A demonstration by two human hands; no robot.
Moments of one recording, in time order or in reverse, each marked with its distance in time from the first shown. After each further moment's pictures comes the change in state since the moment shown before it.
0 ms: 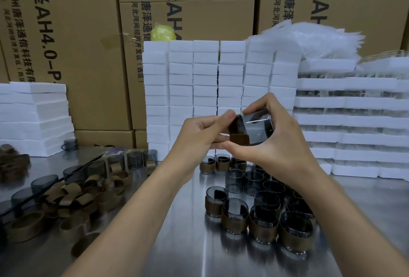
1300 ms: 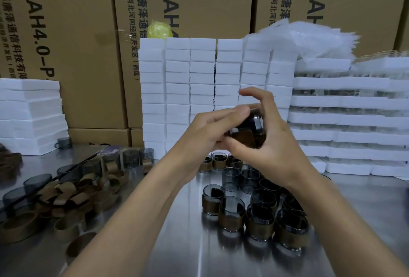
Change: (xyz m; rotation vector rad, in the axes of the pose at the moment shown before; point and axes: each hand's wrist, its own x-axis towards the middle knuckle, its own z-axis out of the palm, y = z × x) left_hand -0.008 0.018 0.006 -0.067 -0.275 0.043; right_hand -0.001 0.001 0.005 0.176 -0.100 -0.077
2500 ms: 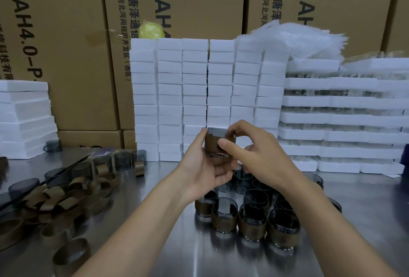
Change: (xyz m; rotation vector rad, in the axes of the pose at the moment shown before) left_hand 0.013 -0.068 0.009 -0.595 0.199 -0.511; right_hand -0.004 0.047 -0.003 -0.186 -0.110 0.307
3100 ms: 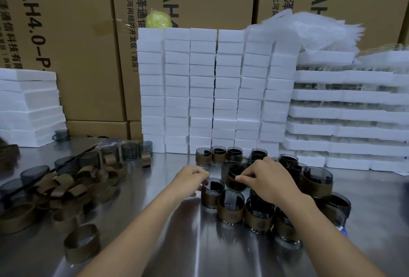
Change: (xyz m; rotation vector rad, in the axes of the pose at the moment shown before) left_hand 0.038 -0.051 -0.099 0.864 0.342 0.021; right_hand -0.012 0.080 0.035 -0.639 -0.270 0.177
